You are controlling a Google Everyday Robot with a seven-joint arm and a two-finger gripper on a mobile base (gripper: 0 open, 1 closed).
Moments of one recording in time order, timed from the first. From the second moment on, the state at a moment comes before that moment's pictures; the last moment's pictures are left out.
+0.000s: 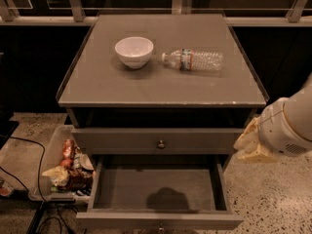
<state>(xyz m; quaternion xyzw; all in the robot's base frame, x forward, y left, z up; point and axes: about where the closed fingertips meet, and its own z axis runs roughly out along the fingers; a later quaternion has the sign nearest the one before) 0.391 -0.209 0.832 -0.61 0.77 0.03 0.19</state>
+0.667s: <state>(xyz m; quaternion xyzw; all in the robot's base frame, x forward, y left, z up) 0.387 -0.205 0.805 -0.61 0.77 0.05 0.17</state>
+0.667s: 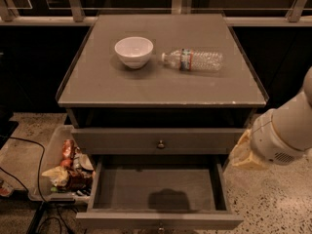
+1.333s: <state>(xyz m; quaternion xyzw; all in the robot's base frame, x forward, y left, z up) 0.358 -0.198 0.683 -0.57 0.79 0.12 0.17</state>
